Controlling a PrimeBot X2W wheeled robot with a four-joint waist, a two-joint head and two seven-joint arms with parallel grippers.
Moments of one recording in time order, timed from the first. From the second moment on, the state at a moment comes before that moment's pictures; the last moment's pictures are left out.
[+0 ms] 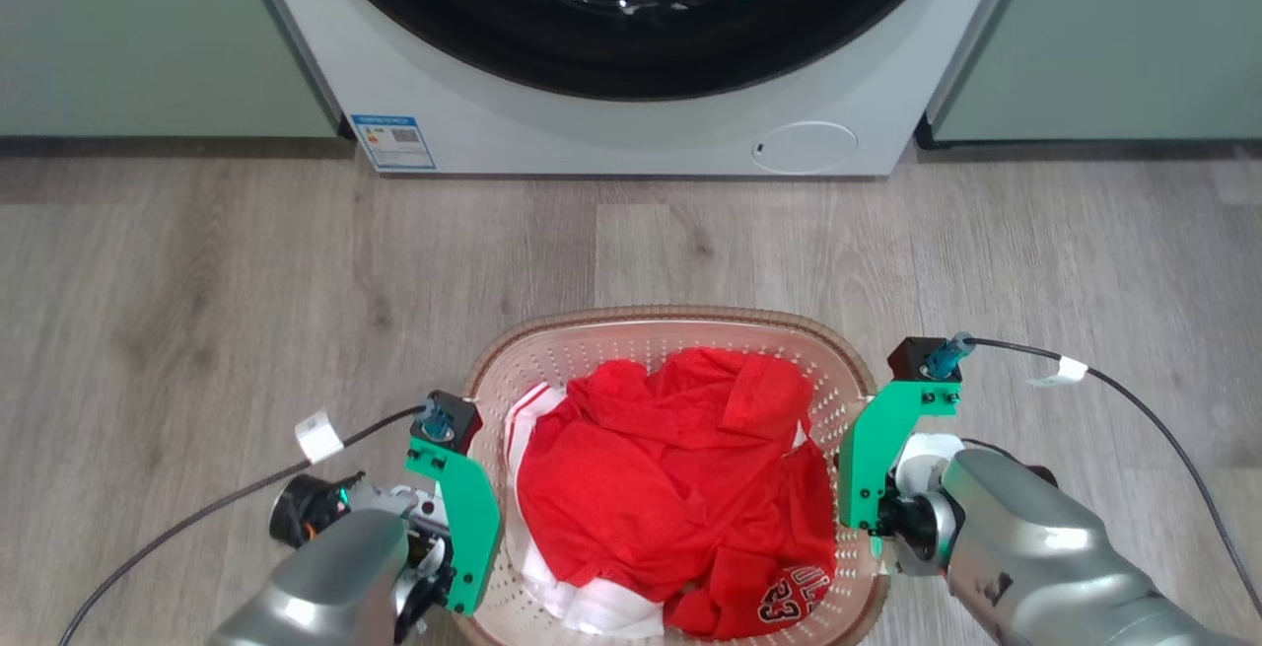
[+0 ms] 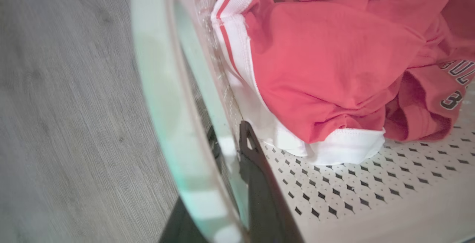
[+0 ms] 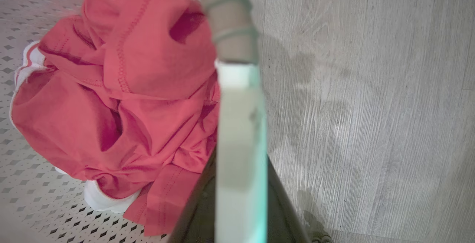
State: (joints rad) left arm -0.57 0.16 -1.12 1.00 -0.80 -0.09 0.17; right arm -0.64 -0.09 0.85 1.10 1.01 0.11 0.22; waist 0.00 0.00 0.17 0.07
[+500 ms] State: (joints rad) left arm -0.52 0.21 -1.12 0.86 -0.82 -0.03 0.23; right arm -0.61 -0.09 0.84 1.09 1.00 0.11 0.22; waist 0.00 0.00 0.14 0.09
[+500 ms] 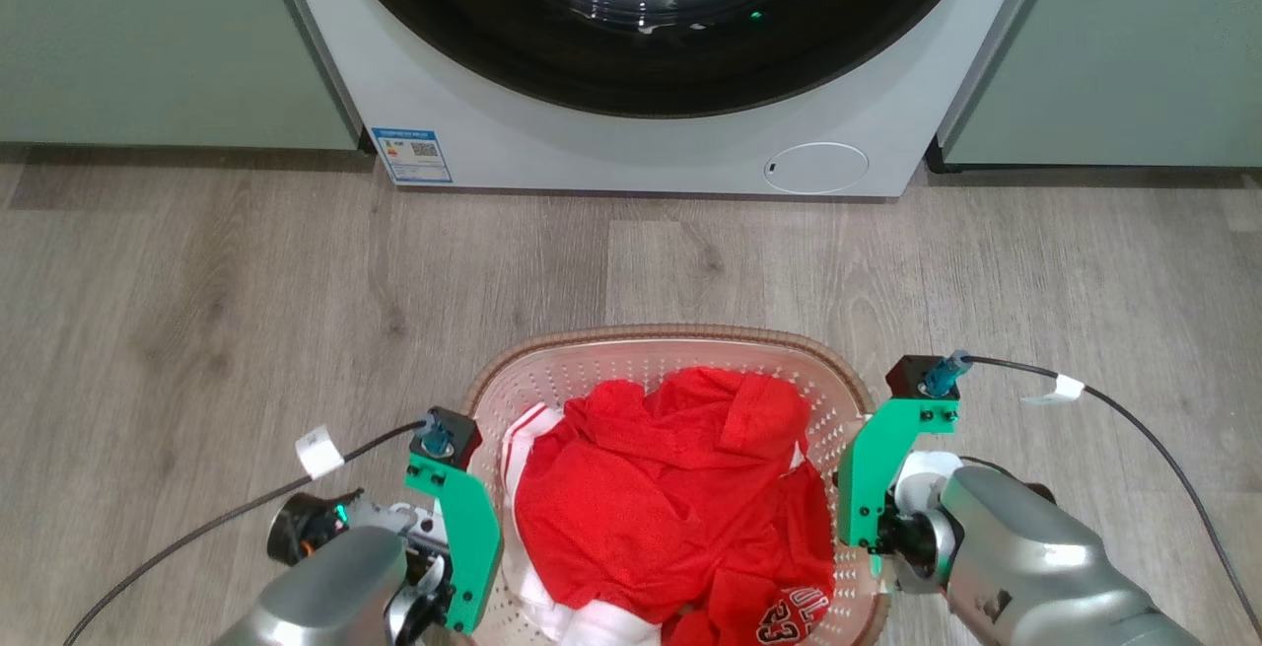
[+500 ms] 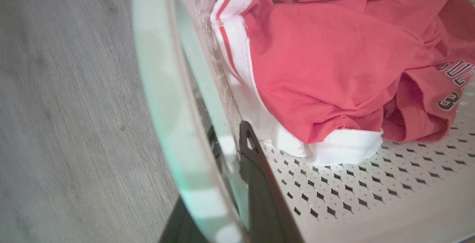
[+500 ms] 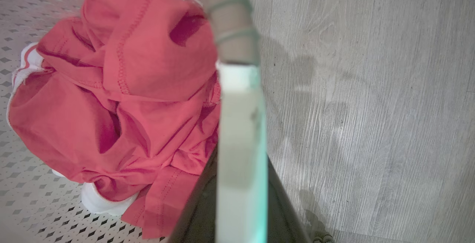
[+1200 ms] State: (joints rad) left arm -0.50 0.26 -1.13 0.75 -0.83 0.02 0.27; right arm -0.61 -0.09 0.82 1.08 0.97 0.11 0.23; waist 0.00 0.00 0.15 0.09
